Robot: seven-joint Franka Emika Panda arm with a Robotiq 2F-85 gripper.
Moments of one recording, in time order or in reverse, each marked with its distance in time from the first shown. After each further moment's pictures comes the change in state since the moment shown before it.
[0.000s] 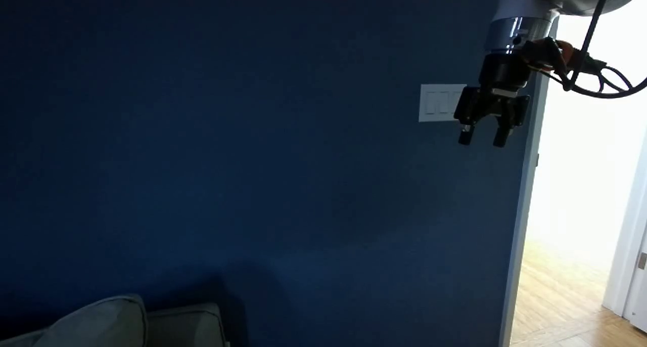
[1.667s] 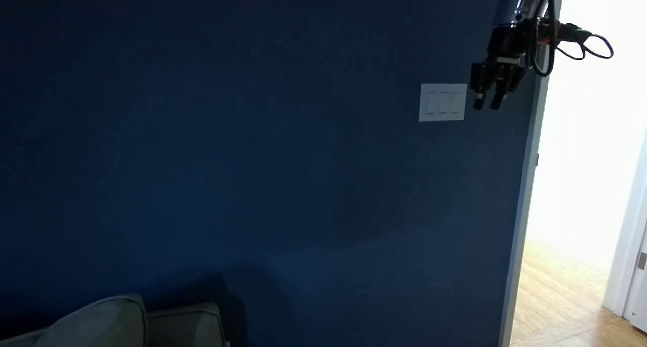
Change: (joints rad) arm -0.111 0.181 -0.139 0.339 -0.107 -0.062 -0.142
